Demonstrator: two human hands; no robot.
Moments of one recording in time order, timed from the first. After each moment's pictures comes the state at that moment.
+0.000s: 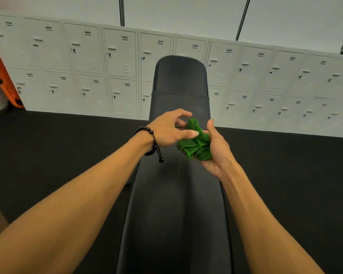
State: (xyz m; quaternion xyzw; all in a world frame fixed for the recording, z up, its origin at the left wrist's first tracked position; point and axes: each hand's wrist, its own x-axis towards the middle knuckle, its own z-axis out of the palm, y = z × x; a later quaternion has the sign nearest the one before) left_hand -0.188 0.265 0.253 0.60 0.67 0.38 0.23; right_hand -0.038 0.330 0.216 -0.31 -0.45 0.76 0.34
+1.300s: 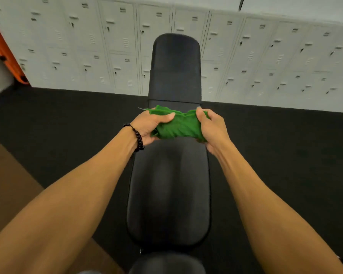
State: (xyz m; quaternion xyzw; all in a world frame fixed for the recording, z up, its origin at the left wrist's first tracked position) left_hand -0.128 0.167 0.254 0.25 0.52 0.62 0.53; right_hand 0.026 0.262 0.248 -0.41 -0.60 0.57 0.38
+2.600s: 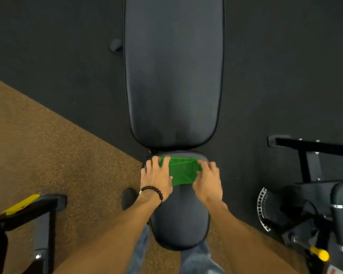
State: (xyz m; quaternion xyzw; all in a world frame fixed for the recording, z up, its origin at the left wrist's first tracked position) left_hand 0.030 -0.061 0.005 0.50 0.81 -0.03 0.31; right_hand 0.182 0.008 0.006 -0.60 -0.73 0.31 -0.09
